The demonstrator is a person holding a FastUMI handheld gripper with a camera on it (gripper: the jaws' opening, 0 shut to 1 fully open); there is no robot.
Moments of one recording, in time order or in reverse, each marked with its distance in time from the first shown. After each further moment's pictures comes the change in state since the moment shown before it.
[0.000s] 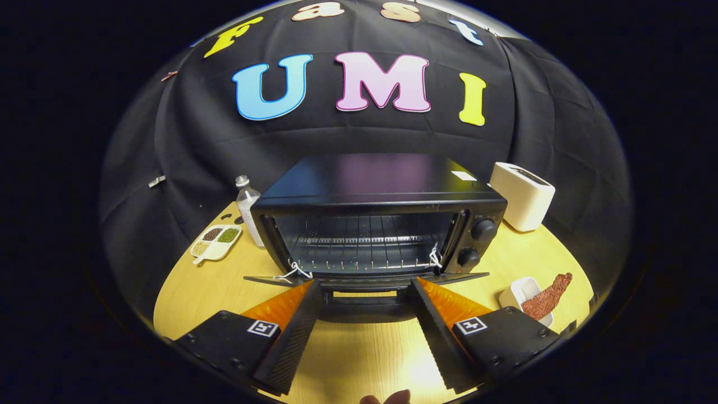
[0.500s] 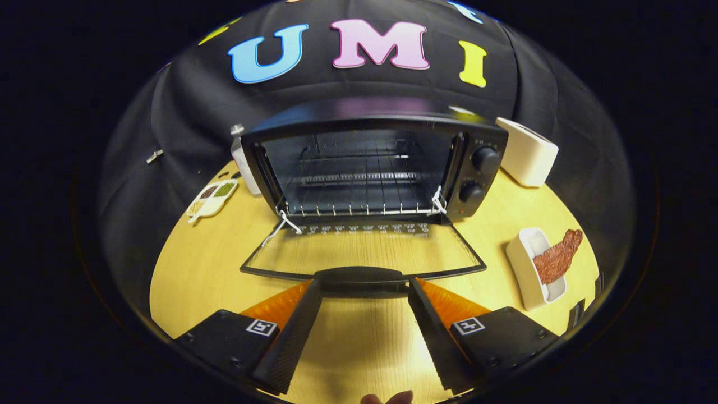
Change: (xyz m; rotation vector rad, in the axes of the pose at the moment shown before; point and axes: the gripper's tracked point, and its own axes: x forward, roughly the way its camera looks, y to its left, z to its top) arm -0.009 -0.013 -0.093 0.002 0.241 0.015
